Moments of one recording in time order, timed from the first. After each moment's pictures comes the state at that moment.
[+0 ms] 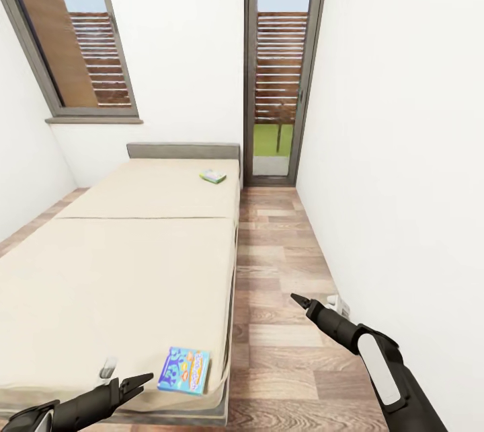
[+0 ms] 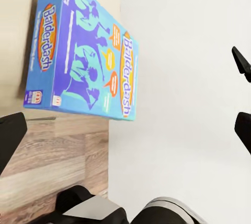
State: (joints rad) left arm -0.37 0.29 0.29 -0.48 0.16 0.54 -1.24; right arm -0.37 -0.02 -0.14 -1.11 -0.67 0.62 0.28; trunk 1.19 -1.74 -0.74
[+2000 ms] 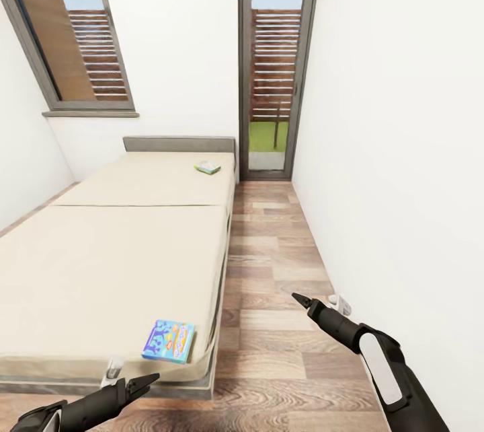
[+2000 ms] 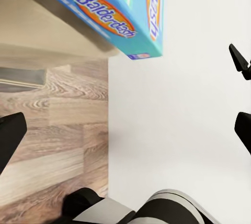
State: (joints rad) left arm -0.37 0.26 0.29 -0.48 0.16 0.53 -1.24; right arm -0.37 -0.03 -0.14 -1.12 -0.67 0.62 0.28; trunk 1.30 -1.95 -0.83
